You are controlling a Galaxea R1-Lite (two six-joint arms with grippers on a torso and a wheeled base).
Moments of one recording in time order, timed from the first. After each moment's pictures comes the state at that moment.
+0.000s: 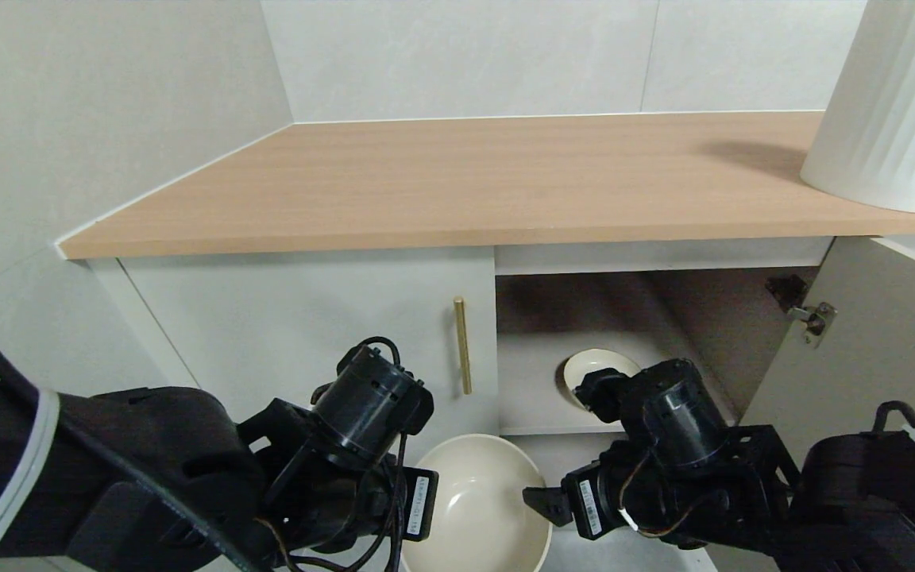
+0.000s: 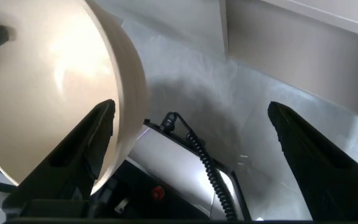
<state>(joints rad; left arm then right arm) -0.75 1.78 -0.88 0.12 0.20 -0.50 0.80 1.87 -0.76 -0.42 -0.06 0.33</state>
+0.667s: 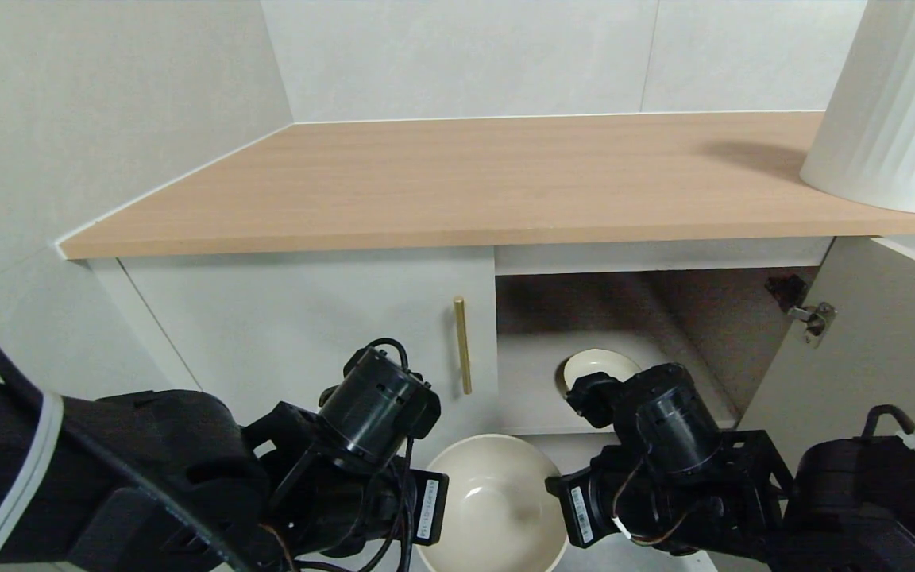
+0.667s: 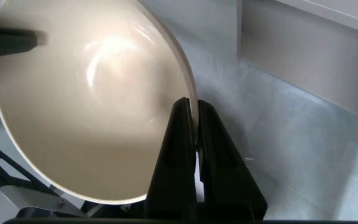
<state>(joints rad) -0.75 1.79 -0.88 0.11 0.19 -0.50 0.80 1.87 -0.76 -0.42 -0.06 0.33</state>
